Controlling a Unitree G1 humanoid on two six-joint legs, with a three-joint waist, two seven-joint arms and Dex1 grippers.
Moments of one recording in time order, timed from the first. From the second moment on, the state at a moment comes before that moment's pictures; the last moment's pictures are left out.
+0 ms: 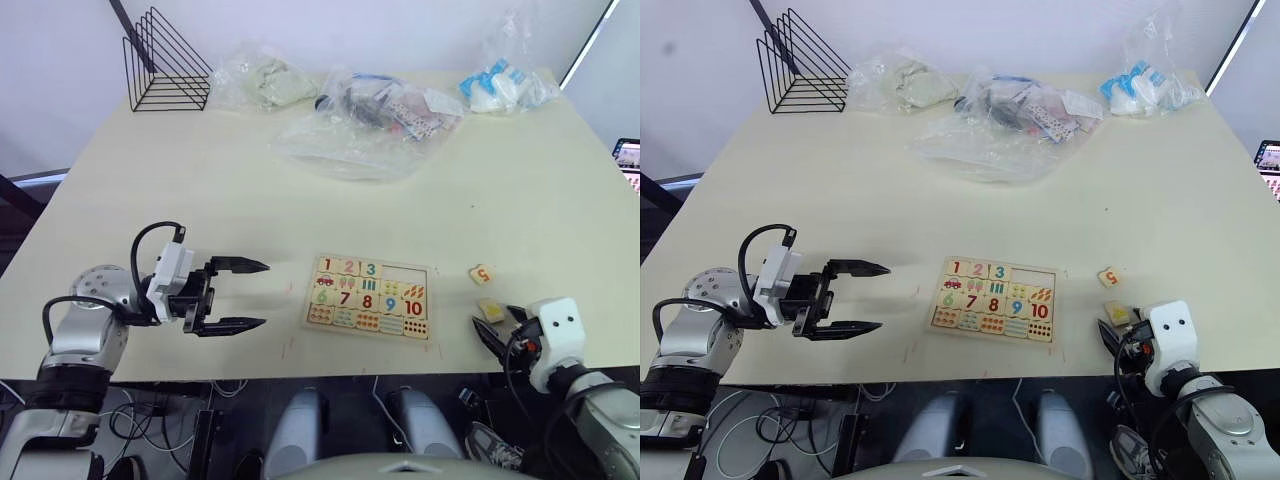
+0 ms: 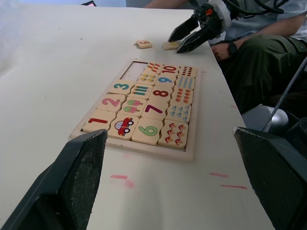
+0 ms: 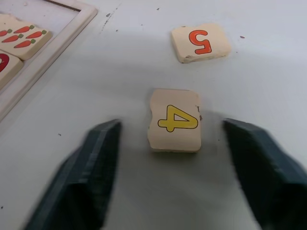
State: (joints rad) left arm -0.21 0.86 0.03 0.21 -0.63 -0.10 -1.58; right arm 0.46 -0.41 -0.22 -0.69 0.32 0.62 0.37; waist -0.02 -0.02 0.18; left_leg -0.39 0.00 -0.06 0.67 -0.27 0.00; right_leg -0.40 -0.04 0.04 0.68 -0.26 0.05
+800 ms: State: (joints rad) left arm -0.22 0.86 0.03 0.22 -0.63 -0.11 -1.58; right arm 0.29 -0.74 -0.25 -0.70 0.44 0.67 0.63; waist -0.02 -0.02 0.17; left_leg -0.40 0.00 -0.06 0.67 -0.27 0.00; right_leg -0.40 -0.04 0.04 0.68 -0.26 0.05
